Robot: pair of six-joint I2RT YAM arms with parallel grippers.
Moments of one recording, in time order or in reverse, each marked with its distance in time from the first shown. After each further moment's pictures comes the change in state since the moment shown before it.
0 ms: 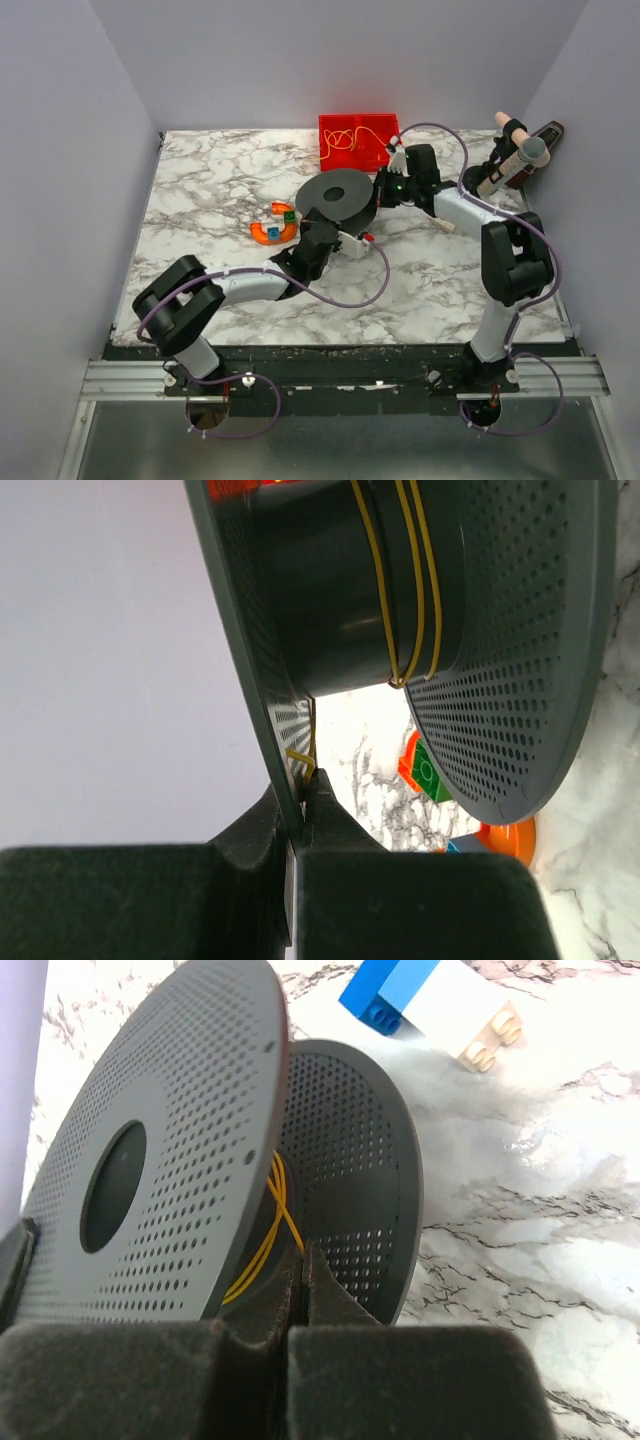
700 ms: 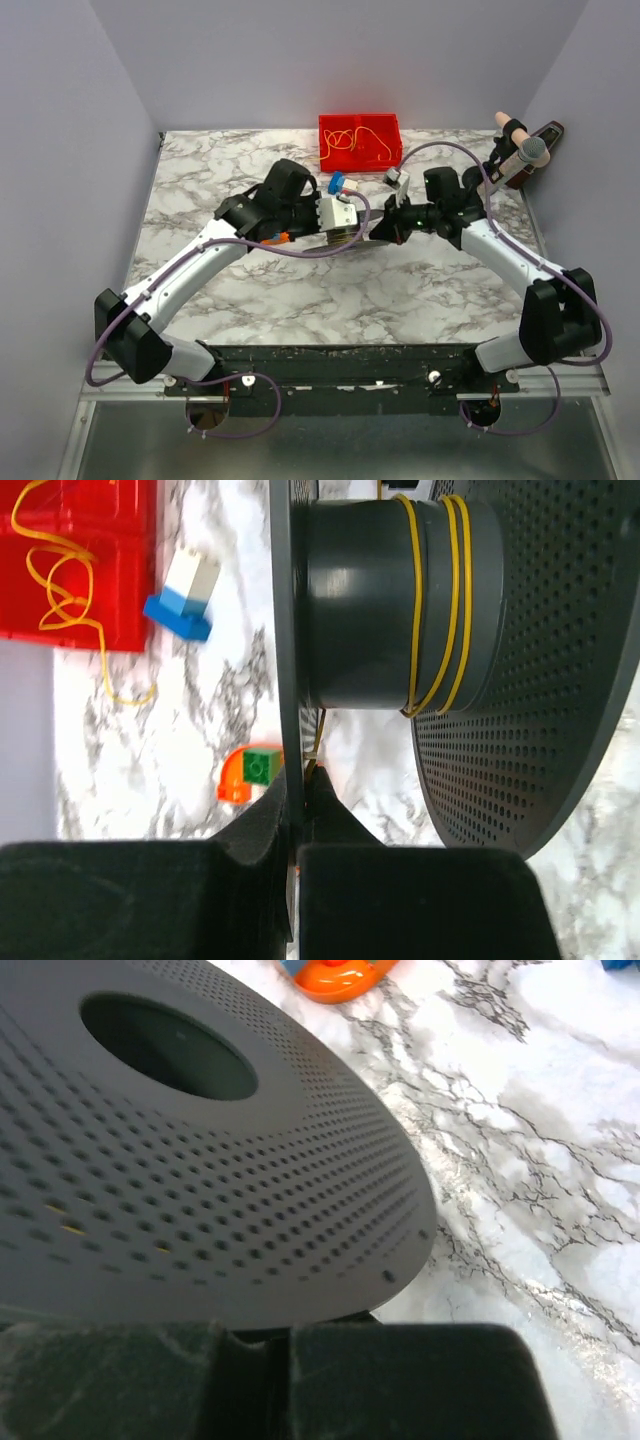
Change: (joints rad) left arm 0.217 -0.195 0.544 -1.102 0.851 -0.369; right arm 0.012 -0.431 -0.294 -0.184 -0.250 -0.516
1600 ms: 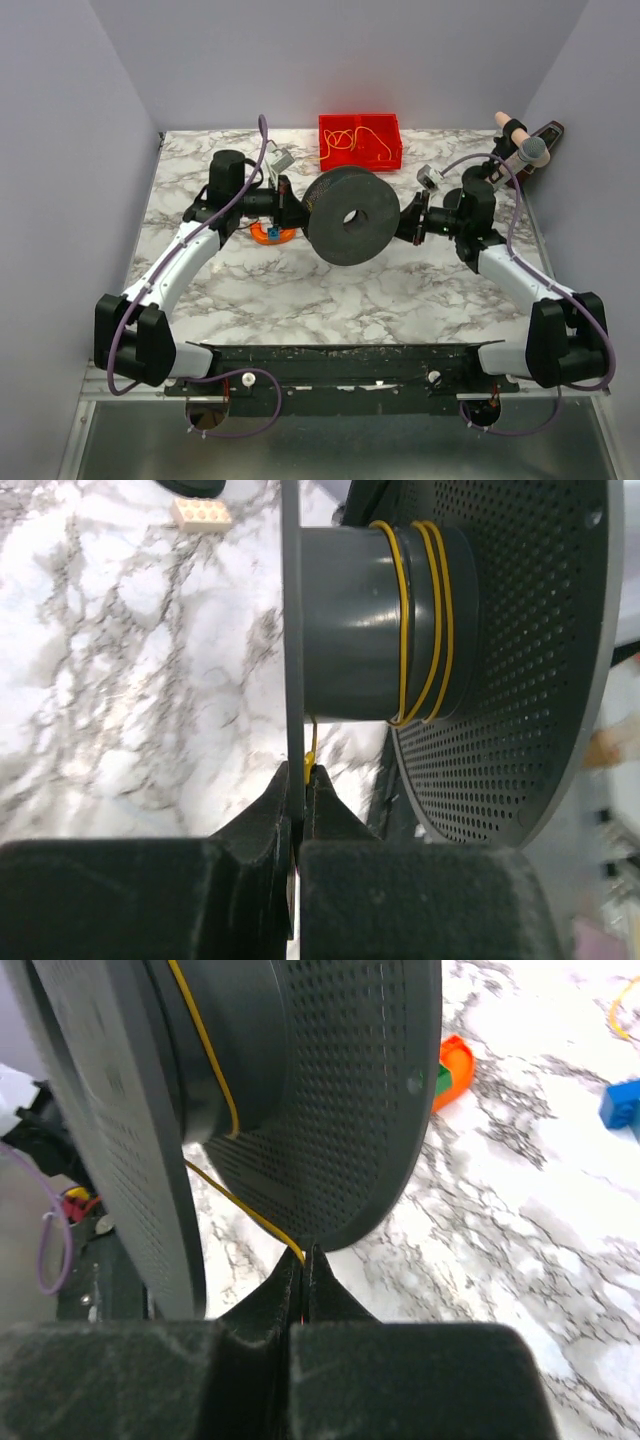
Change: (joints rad) left arm 0.362 -0.027 -0.313 0.658 0.760 -1.083; right arm -0.163 -0.102 -0.267 0.638 -0.273 0.293
